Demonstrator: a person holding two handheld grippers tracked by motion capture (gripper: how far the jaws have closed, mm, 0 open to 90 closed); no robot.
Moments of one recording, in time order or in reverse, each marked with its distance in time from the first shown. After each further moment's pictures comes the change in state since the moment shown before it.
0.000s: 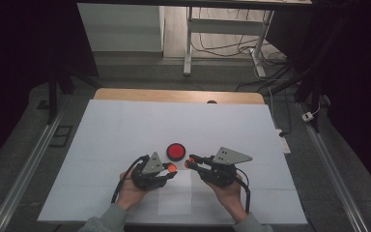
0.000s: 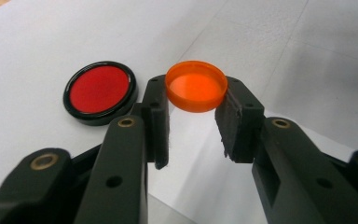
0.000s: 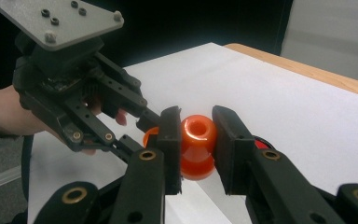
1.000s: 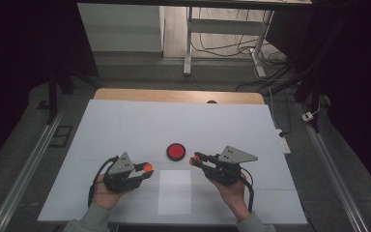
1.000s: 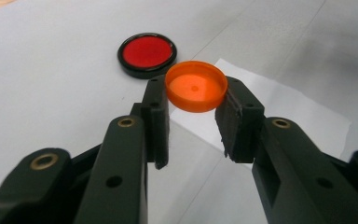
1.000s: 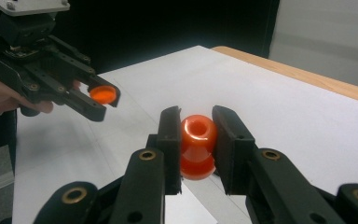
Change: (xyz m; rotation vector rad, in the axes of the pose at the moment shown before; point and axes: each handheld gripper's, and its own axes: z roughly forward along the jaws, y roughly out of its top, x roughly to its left) left arm 0.023 -0.041 -0.058 -0.047 0.035 -0.130; right arm -0.009 -0.002 -0.009 -0.018 -0.040 0.008
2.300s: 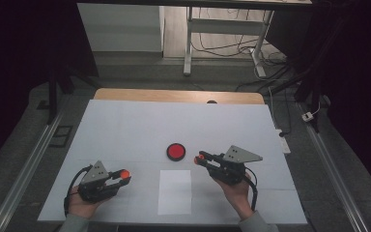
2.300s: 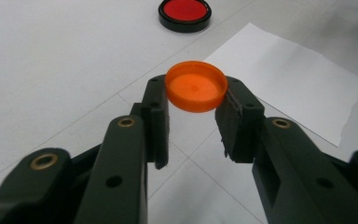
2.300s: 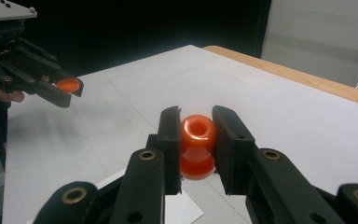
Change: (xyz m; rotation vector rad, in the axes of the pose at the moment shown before) left arm 0.012 -0.042 -0.040 0.015 0.063 -0.077; right arm -0.007 -0.002 -0.009 0.001 -0.026 -0.001
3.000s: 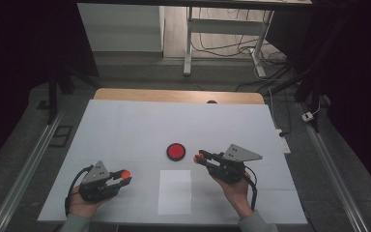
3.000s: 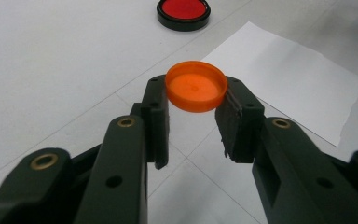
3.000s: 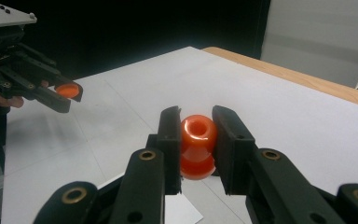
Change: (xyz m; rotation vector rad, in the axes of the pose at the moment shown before) left arm 0.000 0.000 0.002 0.004 -0.004 -0.003; right arm -0.001 0.002 0.002 -0.005 -0.002 0.009
